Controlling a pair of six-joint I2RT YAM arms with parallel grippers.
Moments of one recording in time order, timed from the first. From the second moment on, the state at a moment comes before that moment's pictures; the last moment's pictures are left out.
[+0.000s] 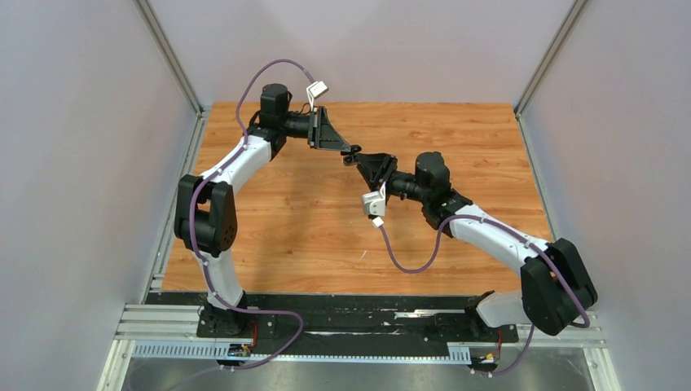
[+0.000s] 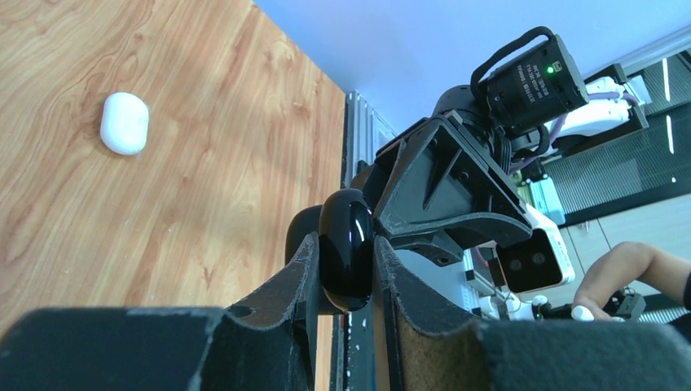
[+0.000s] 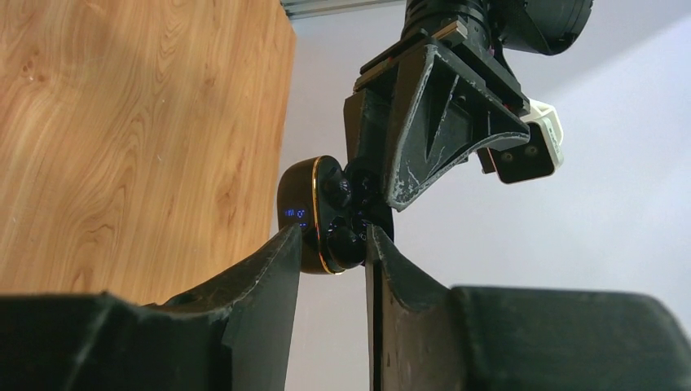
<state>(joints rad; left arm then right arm) -0.29 1.88 1.51 0.10 1.35 -0.62 0.57 1.36 0.82 0.40 -0.61 -1.48</state>
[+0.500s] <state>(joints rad) -0.29 1.88 1.51 0.10 1.36 -0.60 0.57 1.38 1.04 0.17 -0.61 -1.21</state>
